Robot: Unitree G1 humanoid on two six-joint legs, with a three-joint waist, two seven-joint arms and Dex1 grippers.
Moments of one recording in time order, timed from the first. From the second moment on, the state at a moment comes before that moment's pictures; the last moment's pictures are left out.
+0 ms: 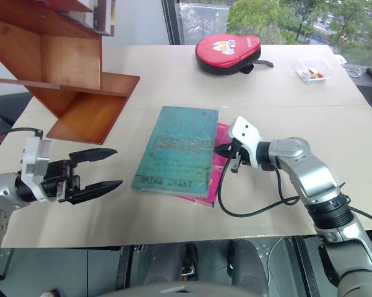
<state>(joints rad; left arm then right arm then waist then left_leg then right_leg) 0.06 0.88 0.43 -0.25 -0.73 0.37 -1.27 -0.53 -0.57 0.23 -0.21 0.28 0.64 0.91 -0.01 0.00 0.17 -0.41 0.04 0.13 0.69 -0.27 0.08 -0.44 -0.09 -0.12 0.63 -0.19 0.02</state>
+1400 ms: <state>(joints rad) -1.03 0.62 -0.09 1.12 -0.49 1.10 -1.36 -0.18 -0.88 -0.32 -0.90 0.87 0.78 0.71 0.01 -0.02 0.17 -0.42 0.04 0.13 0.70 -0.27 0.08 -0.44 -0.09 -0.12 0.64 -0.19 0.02</state>
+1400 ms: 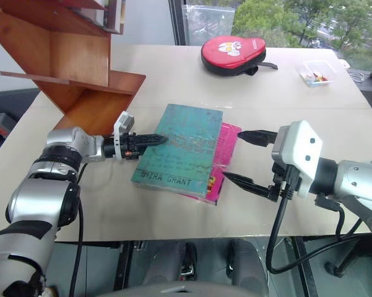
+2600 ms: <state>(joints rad) -0.90 0.71 0.21 -0.20 -0.46 0.49 -1.12 -0.27 -0.82 -0.26 -0.71 0.86 0.62 0.69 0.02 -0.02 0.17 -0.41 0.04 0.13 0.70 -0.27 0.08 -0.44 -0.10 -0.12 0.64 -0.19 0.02</state>
